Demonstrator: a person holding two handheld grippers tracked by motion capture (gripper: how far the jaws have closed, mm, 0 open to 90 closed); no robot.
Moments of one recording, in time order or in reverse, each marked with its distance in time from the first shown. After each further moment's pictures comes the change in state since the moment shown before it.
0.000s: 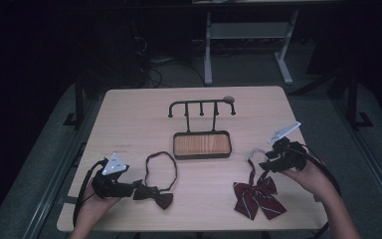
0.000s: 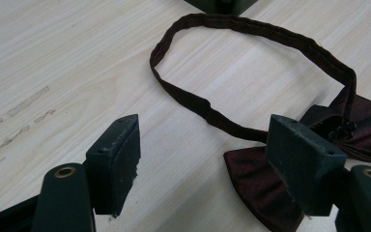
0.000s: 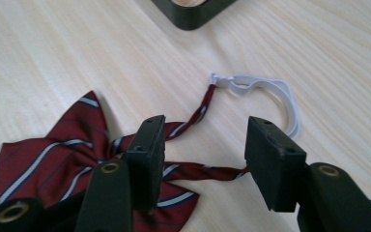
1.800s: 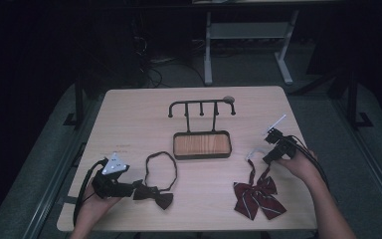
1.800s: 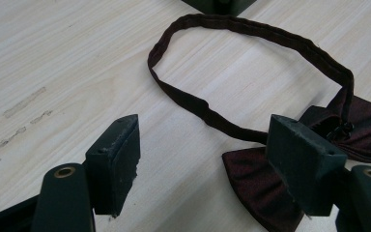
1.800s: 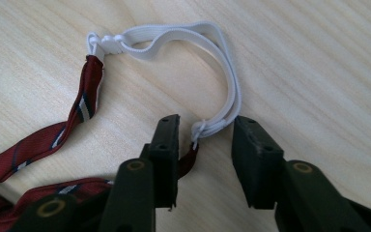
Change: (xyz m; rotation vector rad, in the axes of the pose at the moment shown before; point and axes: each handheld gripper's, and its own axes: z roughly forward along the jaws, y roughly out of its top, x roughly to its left) left arm 0.001 0.000 0.000 0.000 -0.011 -0.006; right arm -0.050 0.008 0.055 0.255 -0.060 0.178
